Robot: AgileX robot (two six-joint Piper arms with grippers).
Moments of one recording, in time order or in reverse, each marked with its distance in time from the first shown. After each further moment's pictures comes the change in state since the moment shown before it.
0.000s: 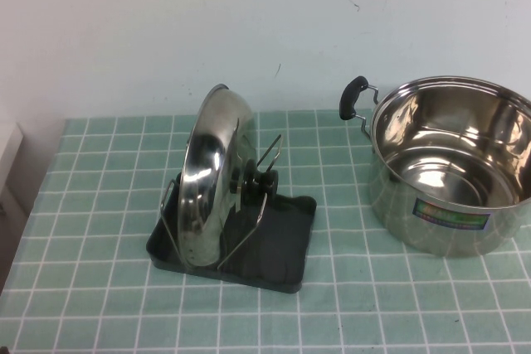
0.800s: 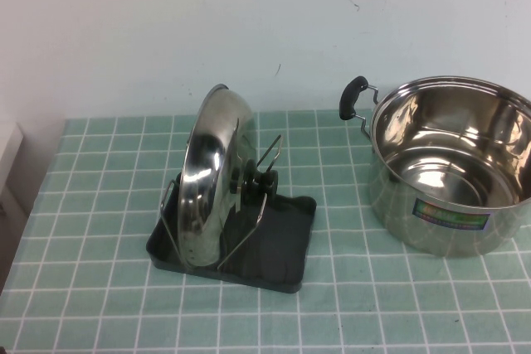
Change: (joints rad) right arm 0.000 0.000 0.000 0.000 0.000 0.000; left arm 0.000 -0.002 -0.002 0.037 0.004 -0.120
